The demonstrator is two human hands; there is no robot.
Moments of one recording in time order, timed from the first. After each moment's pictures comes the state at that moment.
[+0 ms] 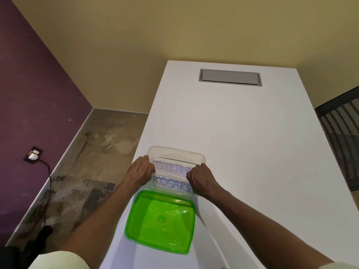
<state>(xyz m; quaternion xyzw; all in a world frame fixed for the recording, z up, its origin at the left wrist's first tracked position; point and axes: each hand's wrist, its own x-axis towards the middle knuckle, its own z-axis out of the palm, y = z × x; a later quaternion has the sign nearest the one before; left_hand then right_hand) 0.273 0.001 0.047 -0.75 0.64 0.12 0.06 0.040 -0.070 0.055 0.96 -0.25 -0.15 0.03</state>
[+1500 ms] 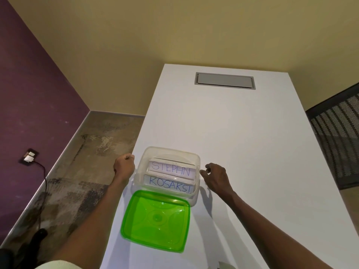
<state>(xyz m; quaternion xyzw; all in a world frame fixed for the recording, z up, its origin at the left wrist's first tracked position) 0.296 -0.001 0.038 -0.85 0.20 0.25 -0.41 -0.013 -0.081 0.049 0.71 -0.59 0.13 -0.36</state>
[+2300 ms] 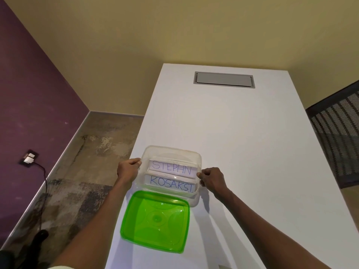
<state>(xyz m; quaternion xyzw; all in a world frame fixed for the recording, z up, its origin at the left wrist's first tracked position) 0.280 0.002 0.033 -0.82 0.16 0.33 -0.44 -0.008 -0.079 0.039 0.61 -0.61 0.13 -0.48</state>
